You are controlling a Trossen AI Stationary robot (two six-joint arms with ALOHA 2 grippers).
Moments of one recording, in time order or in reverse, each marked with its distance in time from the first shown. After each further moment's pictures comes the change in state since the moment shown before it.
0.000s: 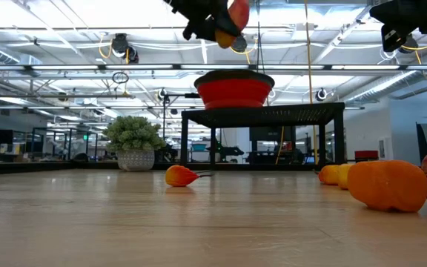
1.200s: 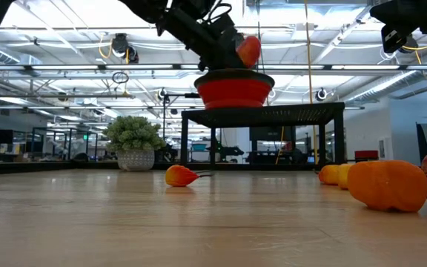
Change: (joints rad) left arm 0.115 0.156 0.000 0.042 0.235 0.135; right arm 0.000 0.000 0.000 0.000 -0.004 0.038
